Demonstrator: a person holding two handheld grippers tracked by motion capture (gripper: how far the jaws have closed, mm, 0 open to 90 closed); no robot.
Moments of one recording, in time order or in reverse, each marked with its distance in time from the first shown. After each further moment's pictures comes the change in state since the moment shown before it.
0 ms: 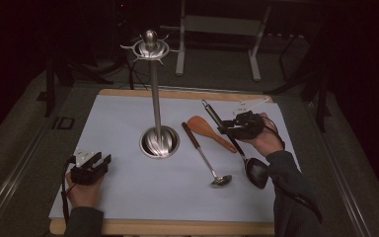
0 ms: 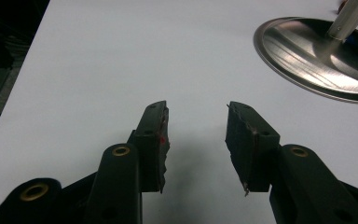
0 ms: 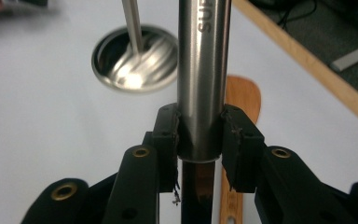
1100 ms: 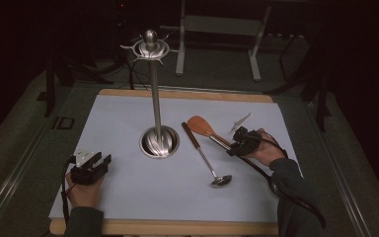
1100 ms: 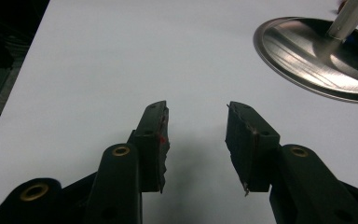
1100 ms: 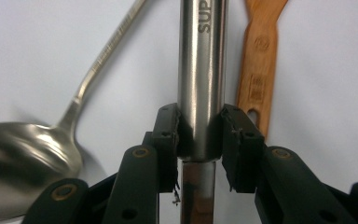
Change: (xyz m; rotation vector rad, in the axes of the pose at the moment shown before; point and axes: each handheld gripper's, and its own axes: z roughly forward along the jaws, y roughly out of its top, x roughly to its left) left arm 0.000 0.000 0.000 0.001 0.001 0.003; right arm -0.011 -0.060 0.044 0.404 0.037 0.022
